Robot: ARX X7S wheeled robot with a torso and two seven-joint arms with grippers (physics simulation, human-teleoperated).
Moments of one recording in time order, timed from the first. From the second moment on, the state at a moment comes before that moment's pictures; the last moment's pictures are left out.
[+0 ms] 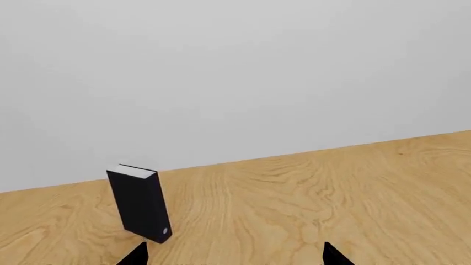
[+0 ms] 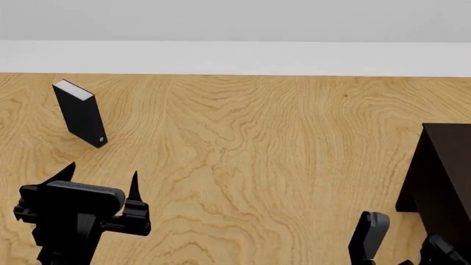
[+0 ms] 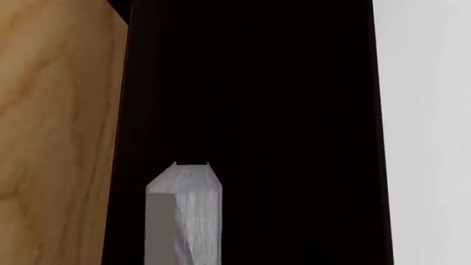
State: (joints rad) left arm -0.48 -0.21 0.36 -0.25 -0.22 -0.12 -0.22; right arm 0.94 0.09 -0.86 1.31 0.06 0.95 0.82
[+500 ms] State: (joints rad) left arm -0.50 -0.20 0.36 -0.33 -0.23 -0.06 -0.21; right arm 0.94 0.09 -0.88 1.31 0.04 0.93 0.81
